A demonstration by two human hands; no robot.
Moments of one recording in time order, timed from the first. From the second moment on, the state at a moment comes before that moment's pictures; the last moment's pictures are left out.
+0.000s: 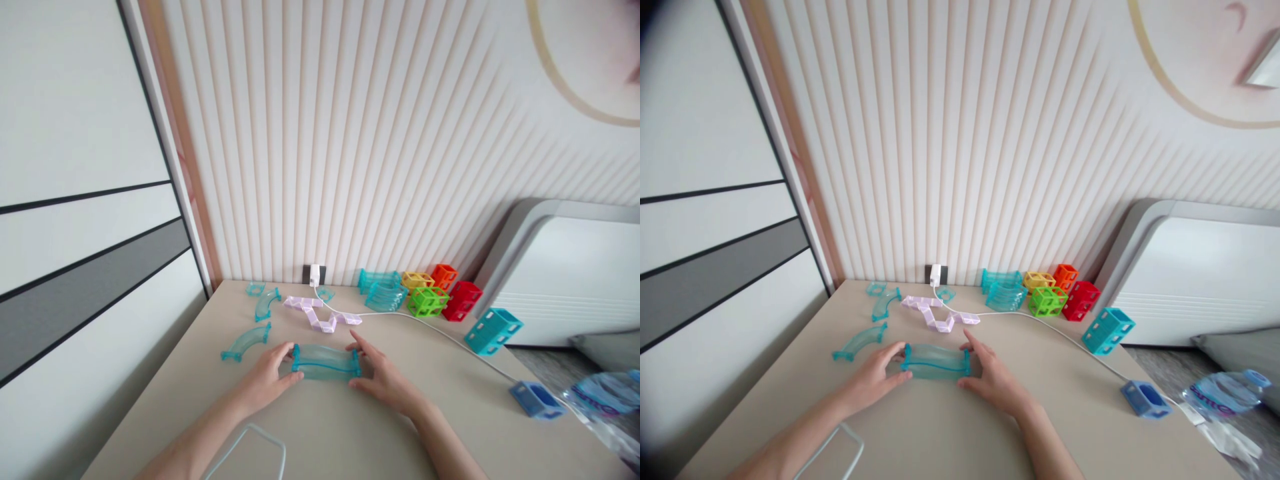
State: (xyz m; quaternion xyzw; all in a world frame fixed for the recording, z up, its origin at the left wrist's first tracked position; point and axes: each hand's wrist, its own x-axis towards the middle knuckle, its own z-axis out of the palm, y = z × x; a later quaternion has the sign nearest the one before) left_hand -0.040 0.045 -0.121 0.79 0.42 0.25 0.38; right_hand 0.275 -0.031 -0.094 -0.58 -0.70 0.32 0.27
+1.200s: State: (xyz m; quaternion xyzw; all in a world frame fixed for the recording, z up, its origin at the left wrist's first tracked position) left_hand -0.040 0.045 -0.117 0.77 0.42 0.30 0.37; right_hand 0.278 -0.028 -0.097 -0.59 -0.70 0.30 0.26
